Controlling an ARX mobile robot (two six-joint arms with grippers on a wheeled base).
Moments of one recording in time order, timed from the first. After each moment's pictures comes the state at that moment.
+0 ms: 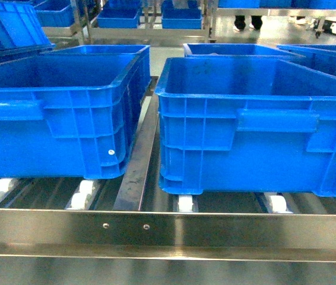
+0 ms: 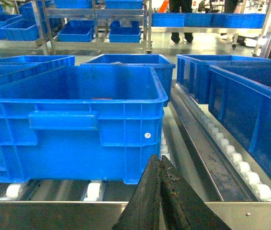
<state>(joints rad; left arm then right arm) 0.00 0.36 0.01 0.36 0.00 0.00 0.00 0.37 0.01 0.36 0.00 -0.01</state>
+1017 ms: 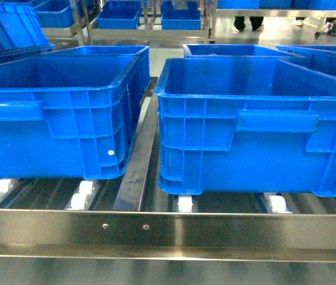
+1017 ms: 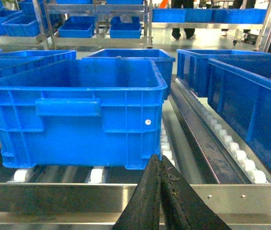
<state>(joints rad) 0.00 0.01 0.01 -0.01 0.00 0.00 0.00 0.01 0.01 -0.01 0.00 -0.01</state>
